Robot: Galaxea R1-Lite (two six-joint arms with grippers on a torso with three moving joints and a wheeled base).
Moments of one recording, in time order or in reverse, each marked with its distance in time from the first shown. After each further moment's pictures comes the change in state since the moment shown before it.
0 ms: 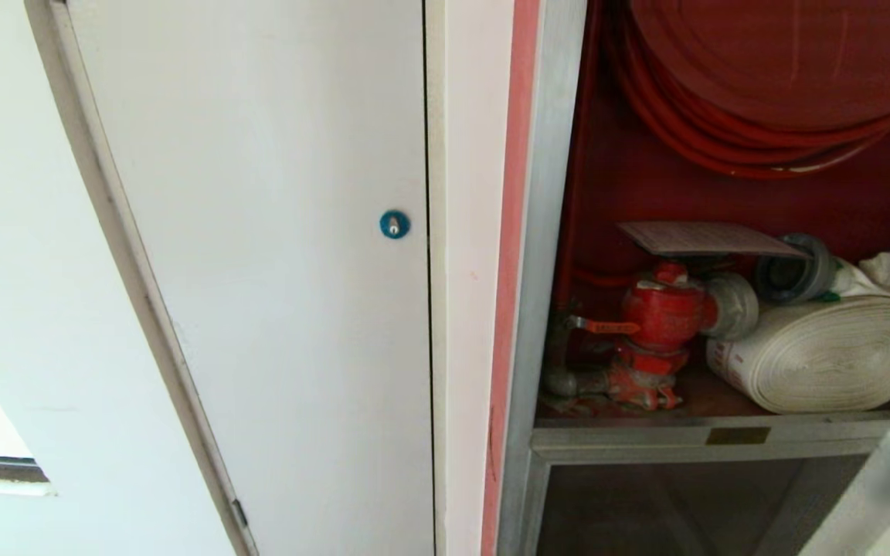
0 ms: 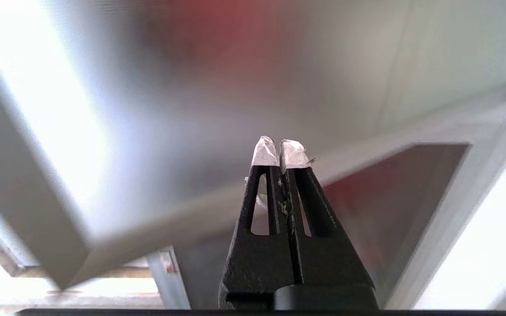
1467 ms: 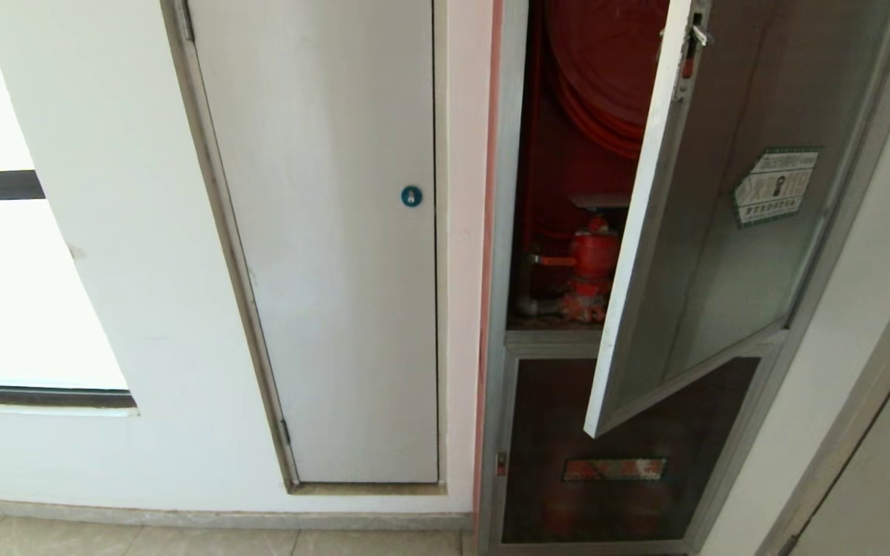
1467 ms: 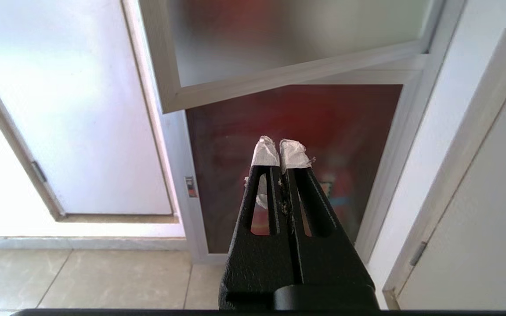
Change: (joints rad) left arm 0.000 0.000 0.000 -0.003 0.000 0.000; right arm 0.000 0.000 0.000 0.000 0.000 0.000
